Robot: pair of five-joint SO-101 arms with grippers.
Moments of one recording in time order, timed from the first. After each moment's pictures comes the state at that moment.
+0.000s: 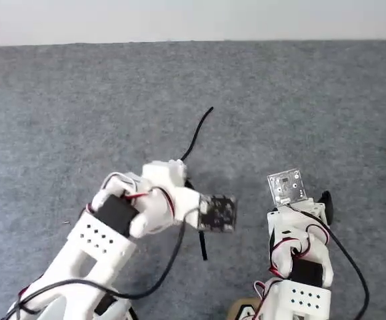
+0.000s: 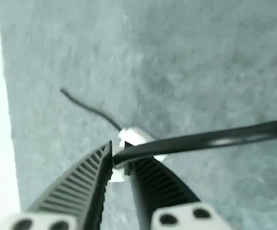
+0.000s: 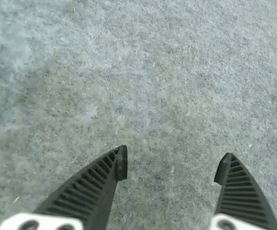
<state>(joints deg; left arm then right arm) 27.3 -38.4 43.9 61.9 -58.9 9.8 -86.1 93.4 41.7 27.1</state>
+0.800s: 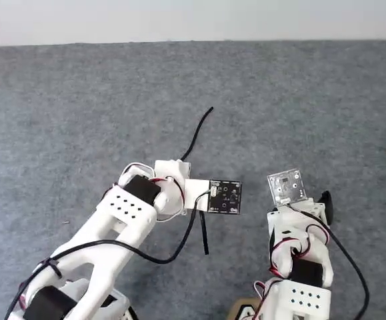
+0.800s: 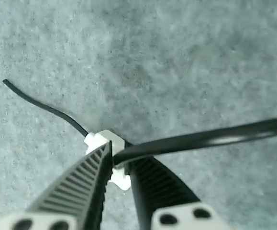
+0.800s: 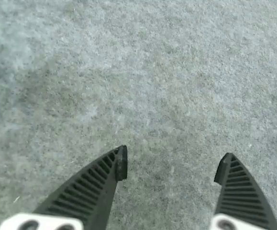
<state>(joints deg) 26.9 -20.1 43.6 53.3 -58.9 9.8 -86.1 93.4 41.7 27.1</state>
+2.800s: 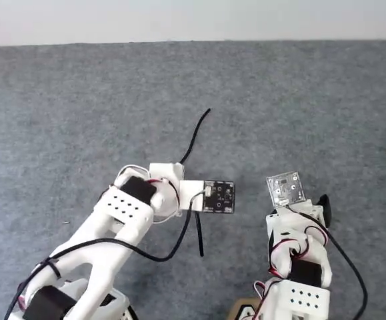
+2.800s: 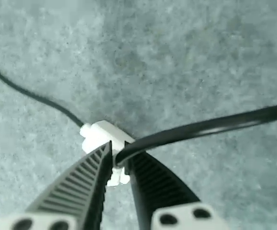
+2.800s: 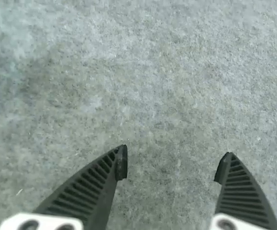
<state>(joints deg) 24.8 -20.0 47.2 51.0 -58.9 9.8 -86.1 95.0 41.7 27.1</state>
